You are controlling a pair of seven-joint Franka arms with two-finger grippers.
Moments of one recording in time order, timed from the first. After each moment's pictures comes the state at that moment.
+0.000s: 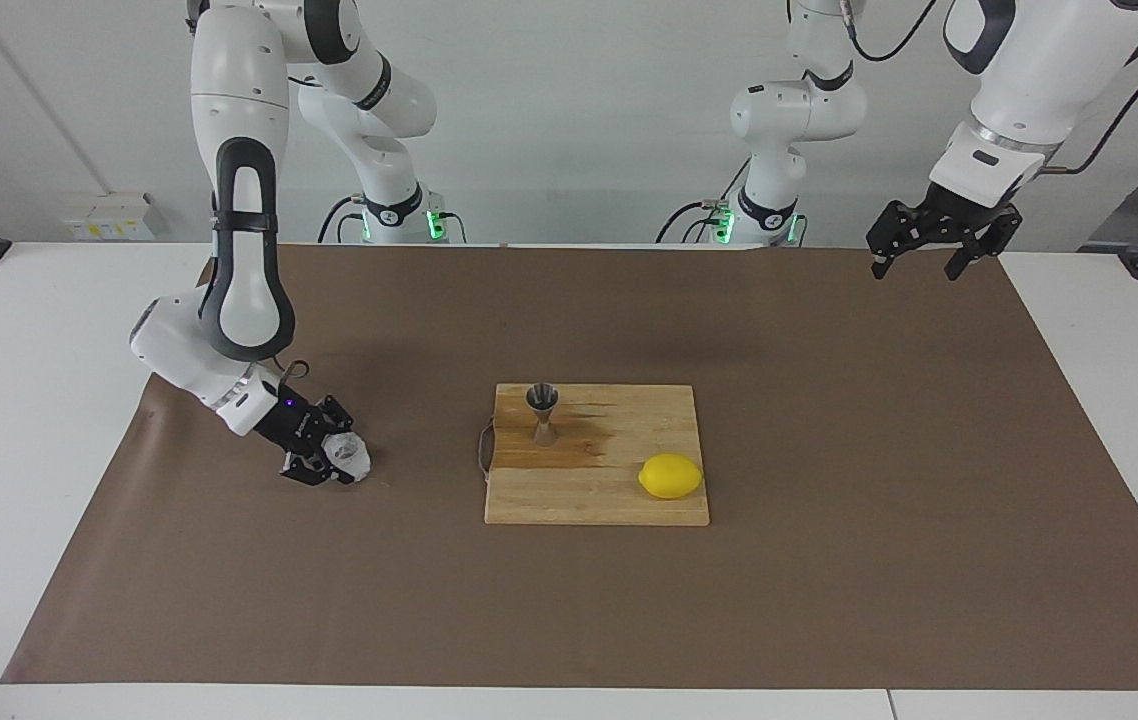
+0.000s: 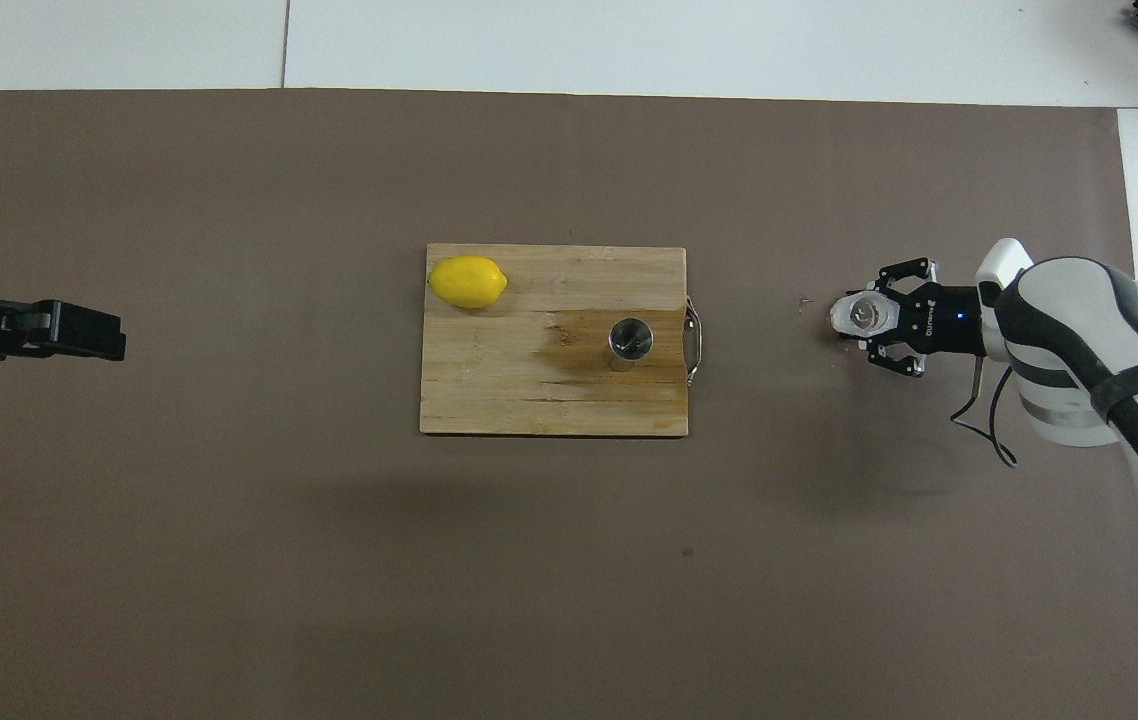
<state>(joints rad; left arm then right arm) 0.00 -0.09 -0.09 -1.68 -0.02 1.61 -0.03 -0.11 0.40 -0.02 -2.00 0.97 2.29 -2.32</state>
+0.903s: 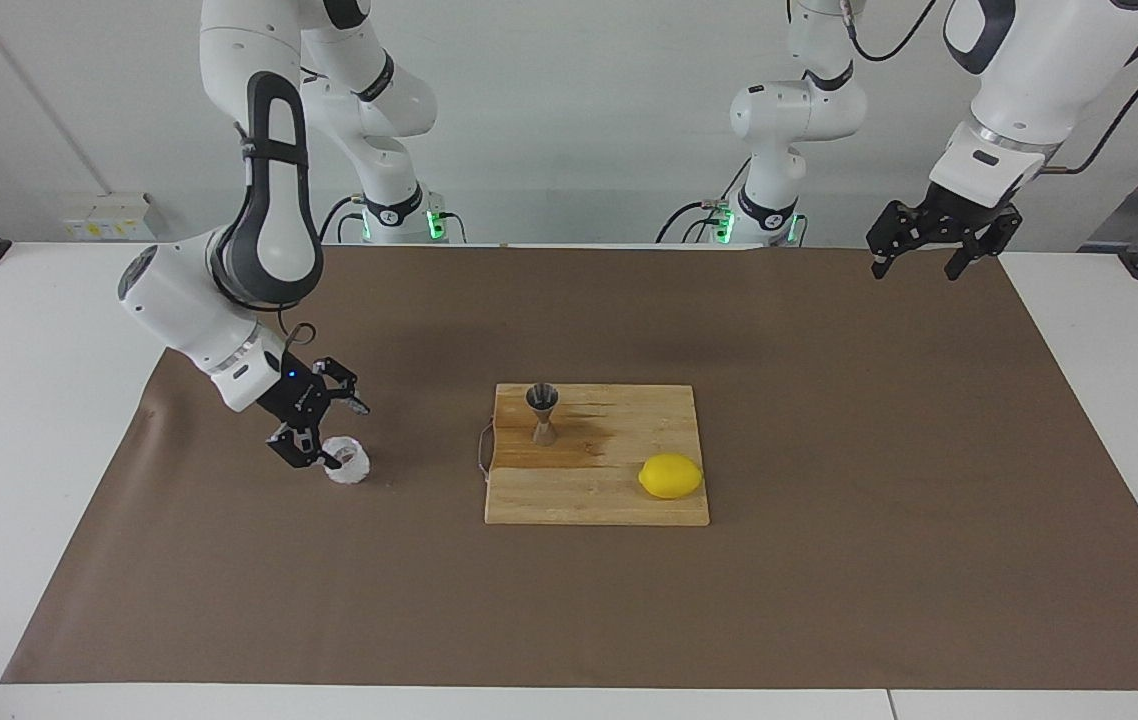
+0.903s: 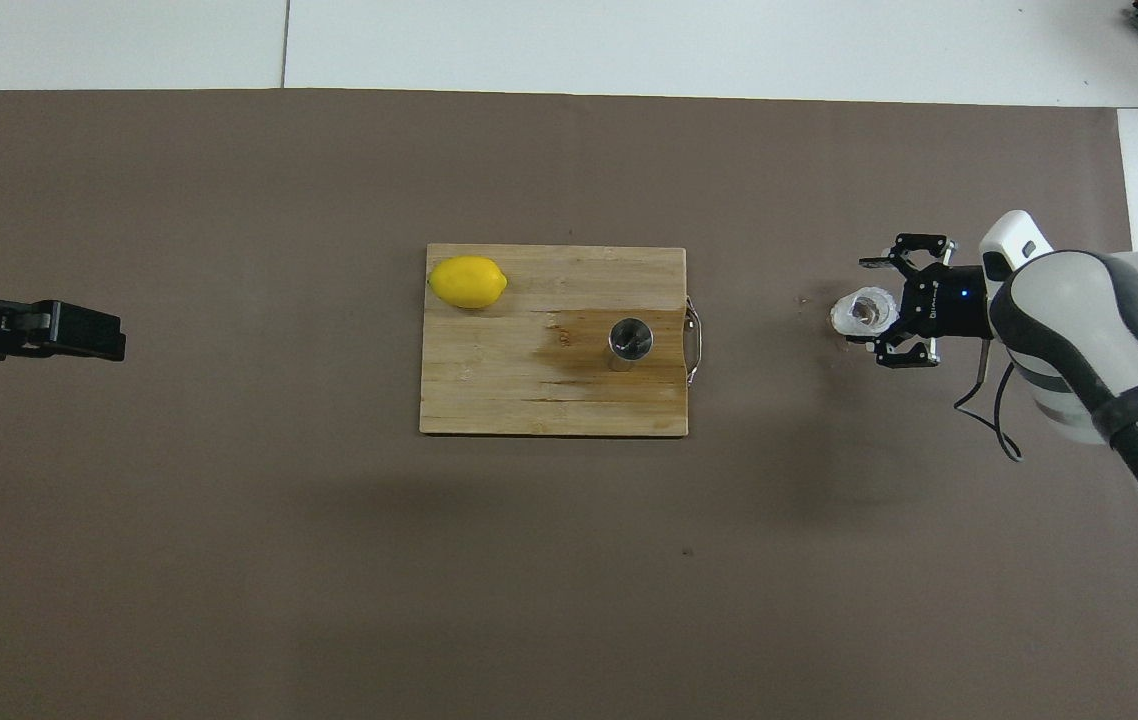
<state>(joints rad) 0.00 -0.09 -0.09 -1.68 -0.02 1.61 -0.03 -0.04 0.20 -0.02 -1.97 0.61 2.22 -1.71</state>
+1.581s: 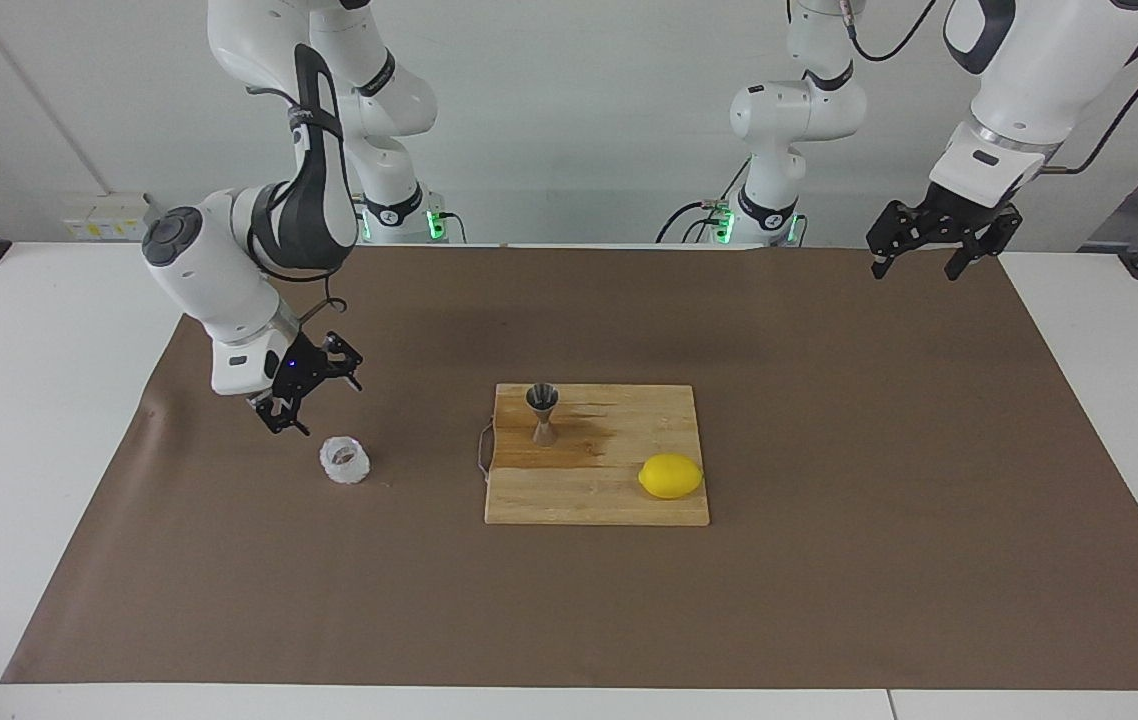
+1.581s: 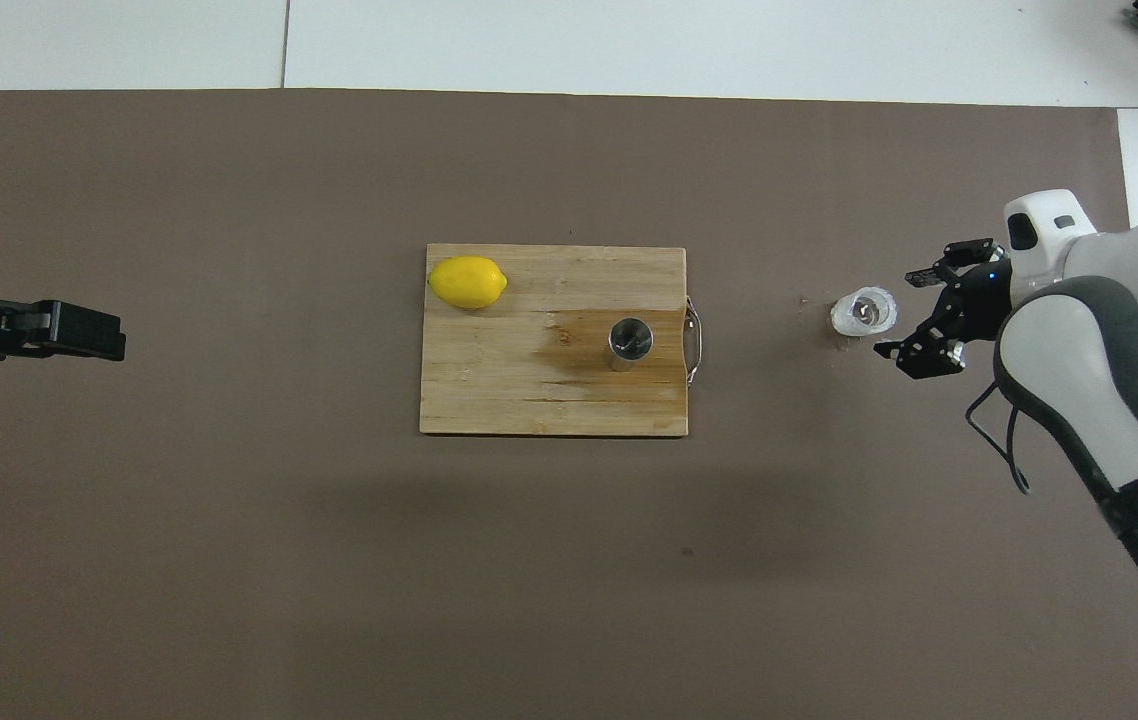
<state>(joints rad) 0.00 -0.09 -0.09 -1.68 -0.02 1.61 -0.03 0.00 0.16 -0.02 -1.98 0.16 2.13 -0.80</state>
